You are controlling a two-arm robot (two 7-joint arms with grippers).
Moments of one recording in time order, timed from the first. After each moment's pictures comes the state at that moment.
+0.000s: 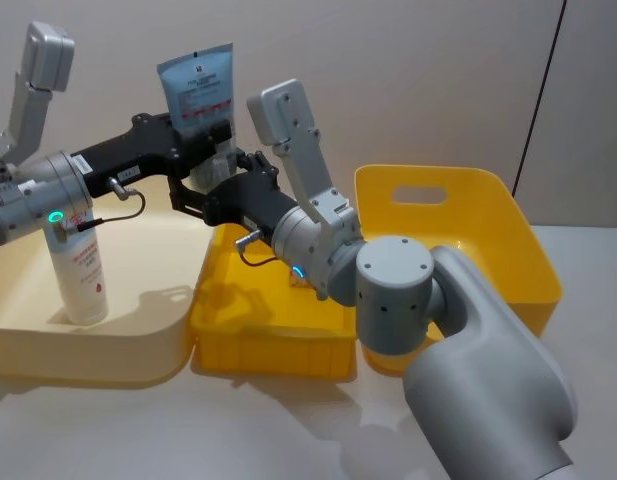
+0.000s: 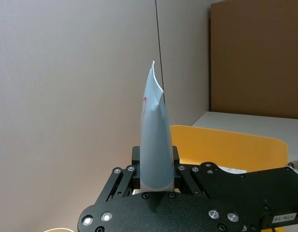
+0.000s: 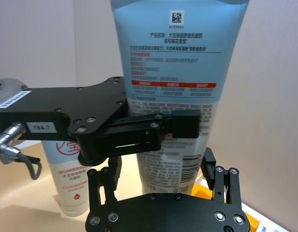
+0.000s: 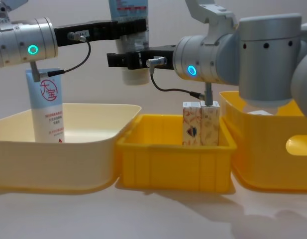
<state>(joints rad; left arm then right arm) -1.00 0.24 0.46 -0.69 -0.59 -0.15 -0.97 0.67 -0.06 -0.40 -1.14 0.07 0.19 0.27</state>
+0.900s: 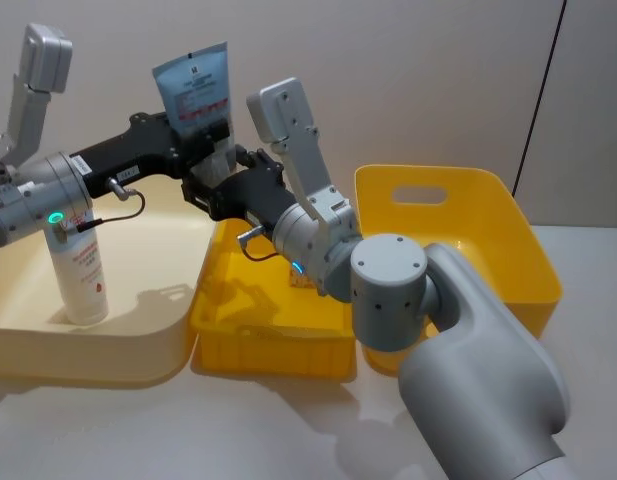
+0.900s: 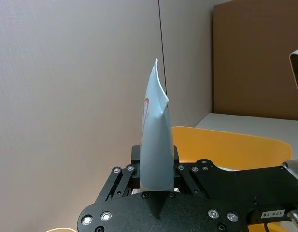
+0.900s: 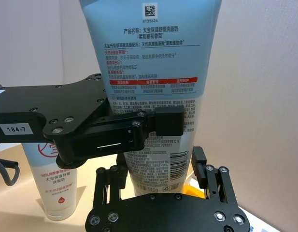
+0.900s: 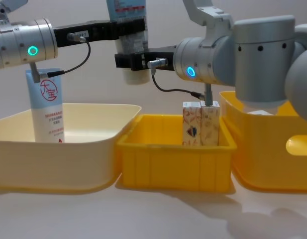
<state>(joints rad) -1.00 0.23 0.45 -0.69 -0.59 -0.16 -0.96 0.69 -0.07 -0.40 -1.10 0.04 0.17 0.23</state>
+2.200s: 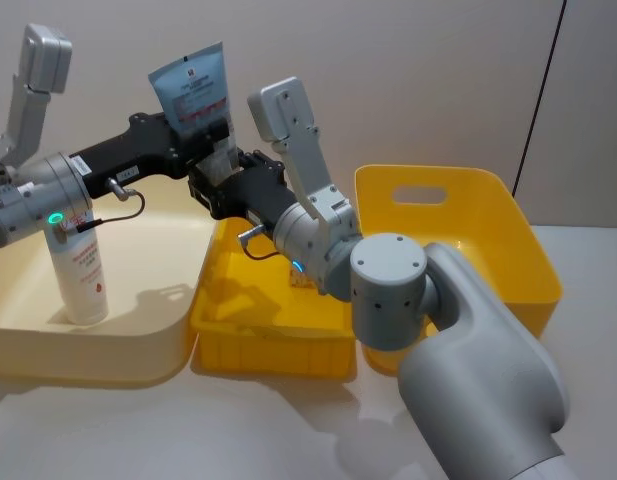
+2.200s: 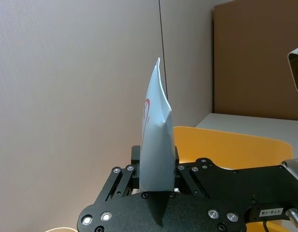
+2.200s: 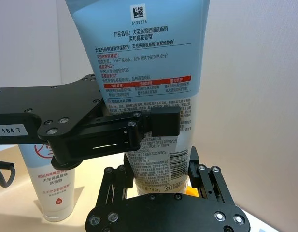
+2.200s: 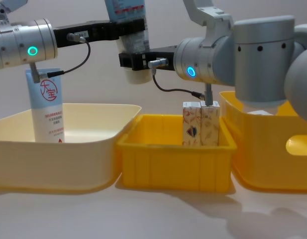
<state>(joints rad) -0.99 0.23 0.45 -0.69 -0.59 -0.16 -0.96 0.70 -0.08 -0.40 -1.09 0.04 0.17 0.22</state>
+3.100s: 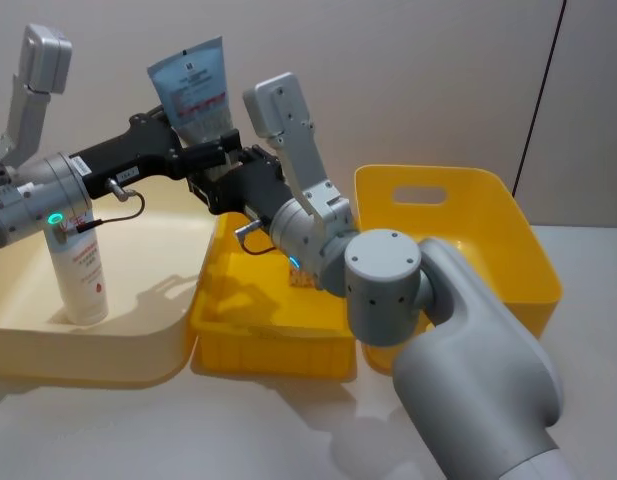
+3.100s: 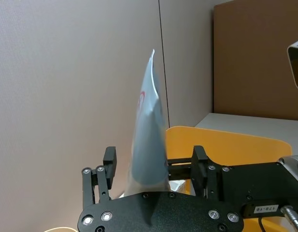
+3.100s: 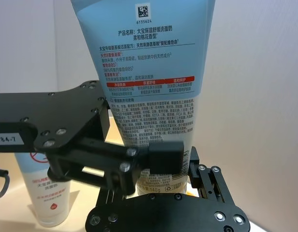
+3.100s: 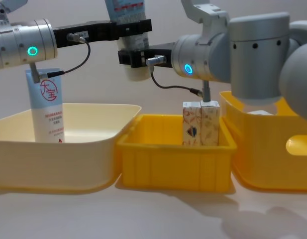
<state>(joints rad) -0.99 0.23 0.45 -0.69 -0.59 -0.16 -0.96 0.71 -0.09 -0.40 -1.08 0.02 0.16 0.20</state>
